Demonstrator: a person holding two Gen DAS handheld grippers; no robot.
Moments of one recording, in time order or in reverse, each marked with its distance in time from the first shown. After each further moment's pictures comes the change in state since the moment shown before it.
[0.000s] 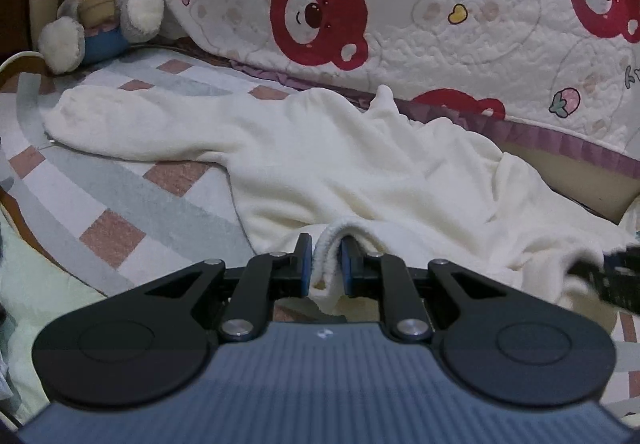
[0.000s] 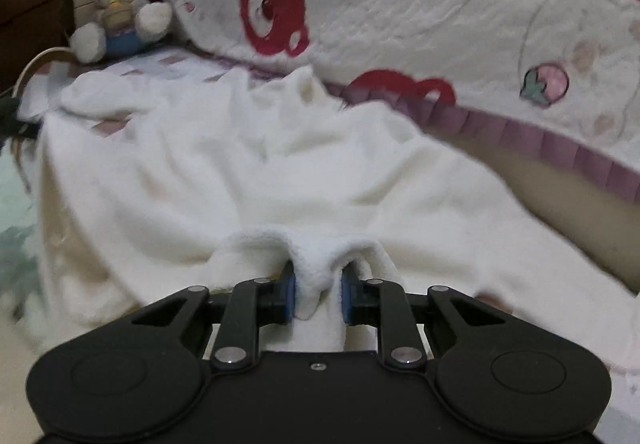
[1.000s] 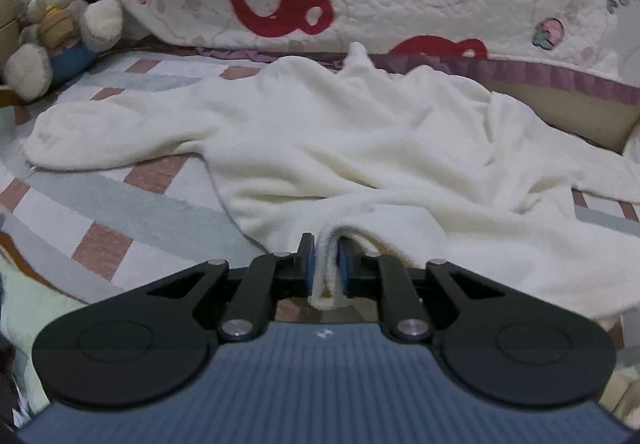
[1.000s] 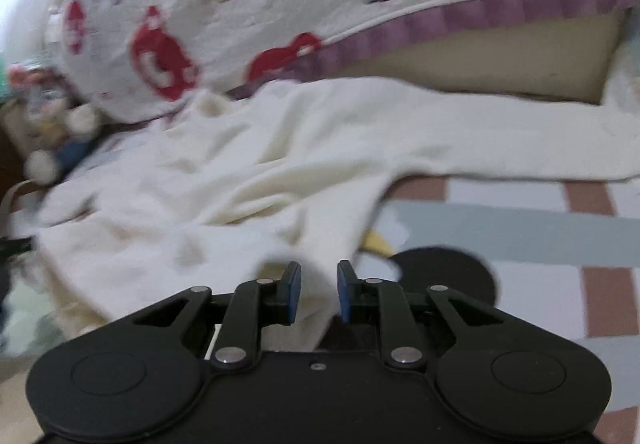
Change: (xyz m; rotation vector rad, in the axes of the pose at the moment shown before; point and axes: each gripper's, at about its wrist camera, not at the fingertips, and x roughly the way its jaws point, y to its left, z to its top) left arm 0.016 -0.019 0.002 0.153 0.102 0.017; right arm -0.051 -0.093 -0.094 0.485 -0.013 0.108
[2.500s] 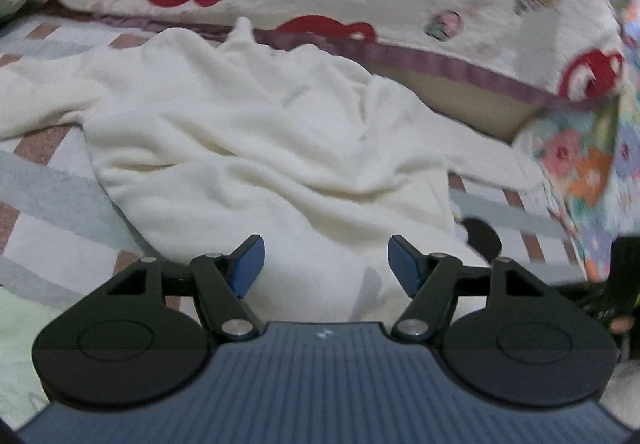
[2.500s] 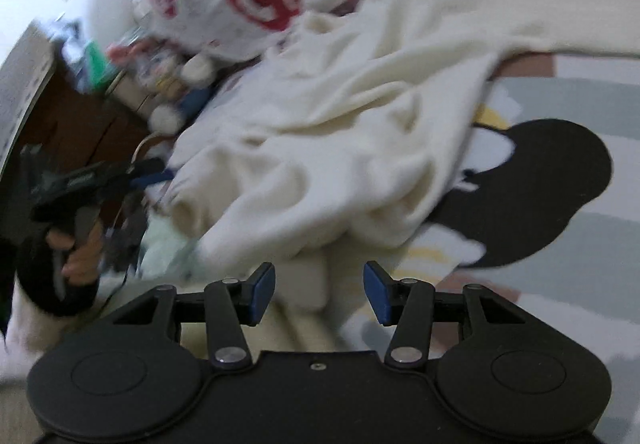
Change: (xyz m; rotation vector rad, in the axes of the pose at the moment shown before) left arm -0.017 -0.036 -0.013 0.027 0.104 -0.369; right arm -0.004 -0.010 -0.036 0.078 0.227 0.422
